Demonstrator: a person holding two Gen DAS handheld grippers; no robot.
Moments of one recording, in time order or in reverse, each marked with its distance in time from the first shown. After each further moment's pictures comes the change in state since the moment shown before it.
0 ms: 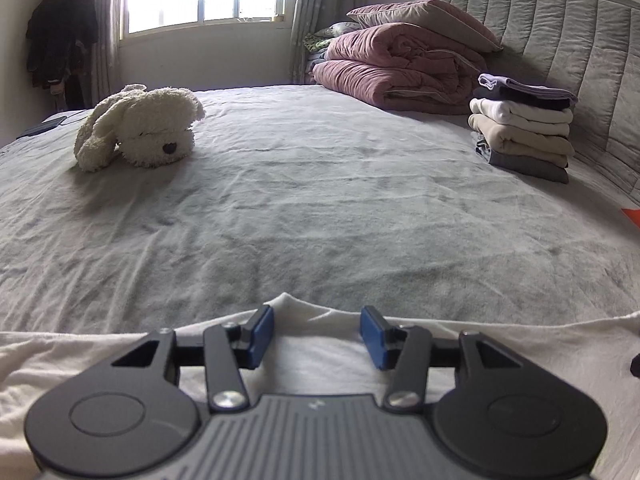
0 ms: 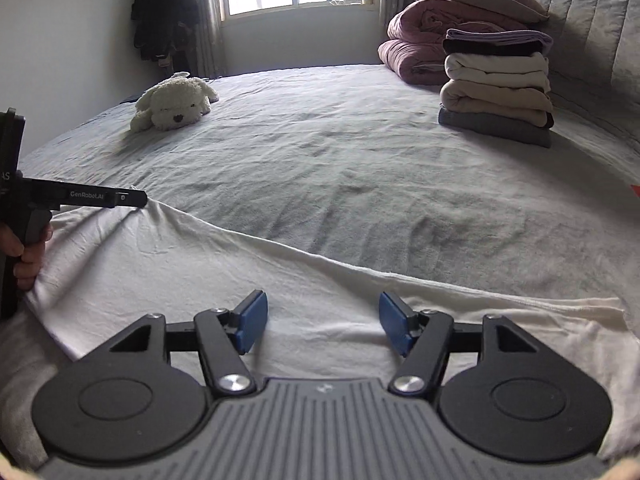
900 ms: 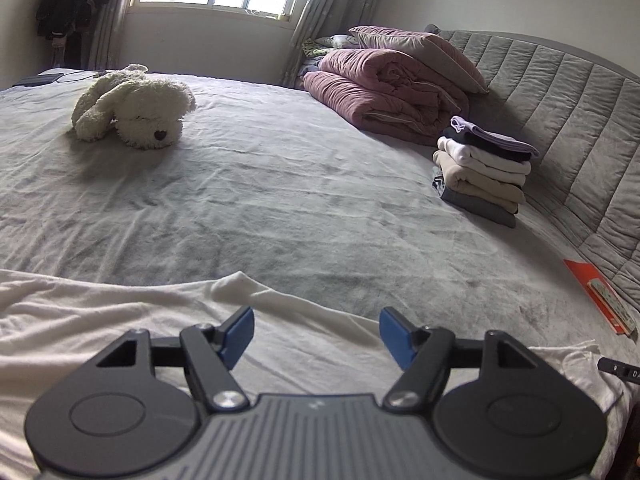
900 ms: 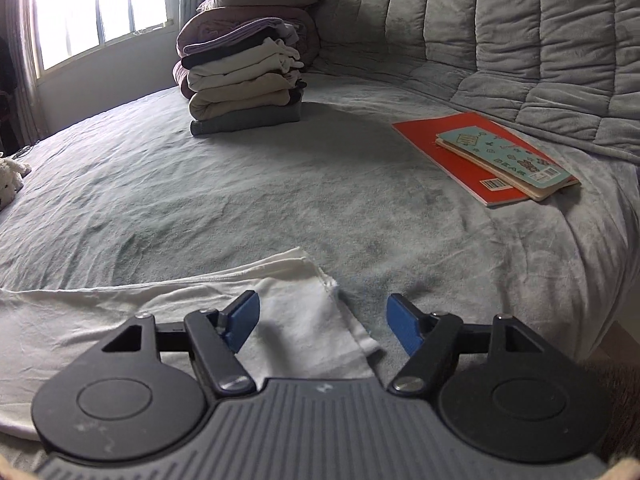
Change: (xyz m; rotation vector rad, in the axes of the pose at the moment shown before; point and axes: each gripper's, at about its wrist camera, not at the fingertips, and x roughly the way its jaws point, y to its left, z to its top) left arm -0.053 -0.005 0.006 -0.170 0.034 -0.139; right arm -0.054 -0.115 -0.023 0.318 -0.006 -0.434
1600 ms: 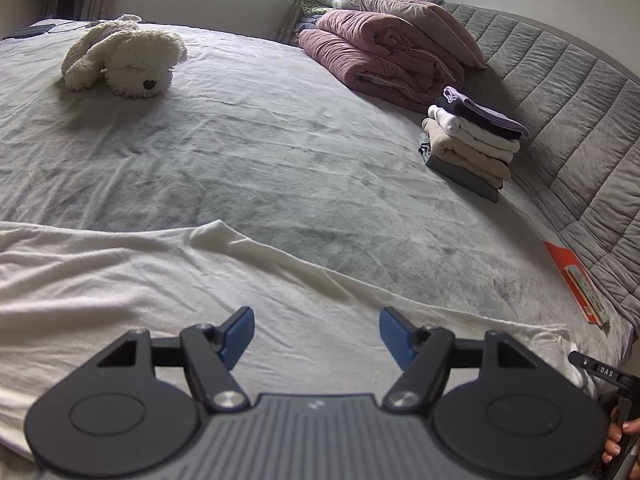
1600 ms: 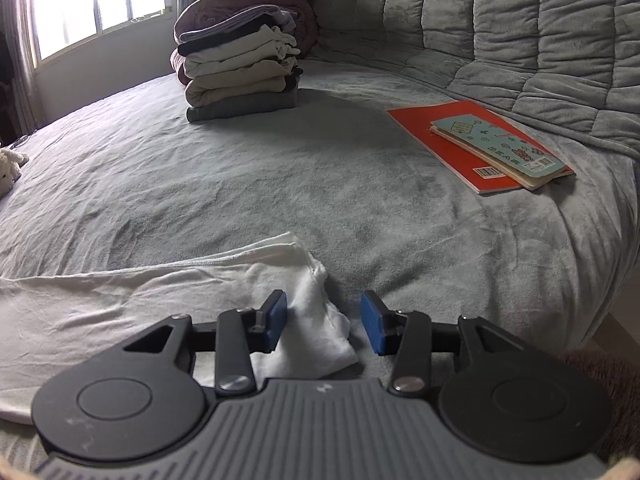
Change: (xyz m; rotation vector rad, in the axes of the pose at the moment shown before) left arm 0.000 -0.006 -0.008 -0.051 0.135 -0.060; right arm -0.003 0.002 -0.001 -0.045 0.036 -0.018
